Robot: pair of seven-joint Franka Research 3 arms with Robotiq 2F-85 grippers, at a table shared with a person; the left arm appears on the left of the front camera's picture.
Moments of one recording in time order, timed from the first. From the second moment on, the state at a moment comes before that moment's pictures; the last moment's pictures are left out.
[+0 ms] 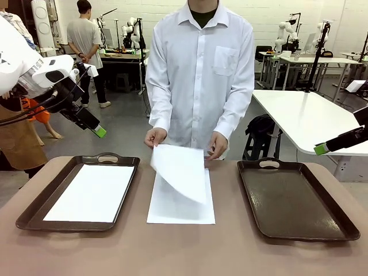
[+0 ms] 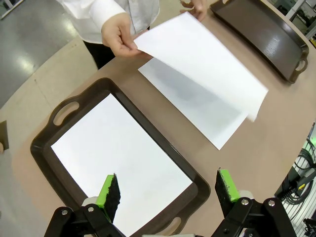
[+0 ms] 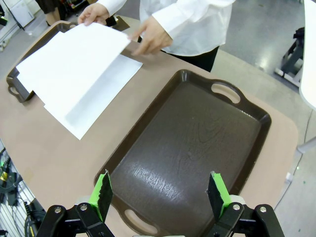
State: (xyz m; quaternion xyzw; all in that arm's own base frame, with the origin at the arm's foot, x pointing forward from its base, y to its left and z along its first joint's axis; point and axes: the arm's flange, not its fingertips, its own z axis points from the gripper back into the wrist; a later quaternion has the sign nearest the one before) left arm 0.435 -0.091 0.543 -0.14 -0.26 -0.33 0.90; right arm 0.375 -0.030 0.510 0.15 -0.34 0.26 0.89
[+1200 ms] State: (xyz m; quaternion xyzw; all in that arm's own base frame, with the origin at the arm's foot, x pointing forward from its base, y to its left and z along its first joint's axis) left arm 0.435 -0.091 0.543 -0.14 -0.26 -0.33 0.90; right arm 0.375 -0.030 0.510 0.15 -0.34 0.26 0.89
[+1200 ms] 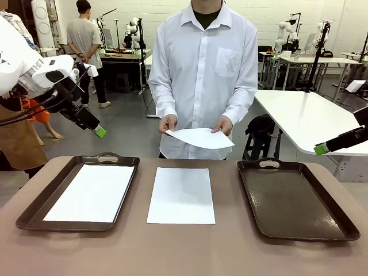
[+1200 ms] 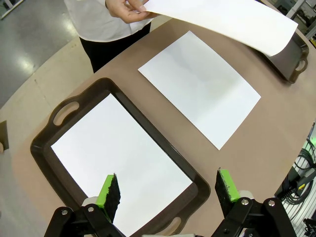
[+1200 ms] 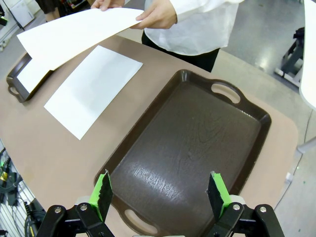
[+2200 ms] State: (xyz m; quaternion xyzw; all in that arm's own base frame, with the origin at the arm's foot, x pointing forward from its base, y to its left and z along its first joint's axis) left arm 0.435 -0.091 0.543 -0.14 -0.26 -0.33 0.90; right arm 0.375 -0.030 0.510 0.15 -0.34 0.26 0.89
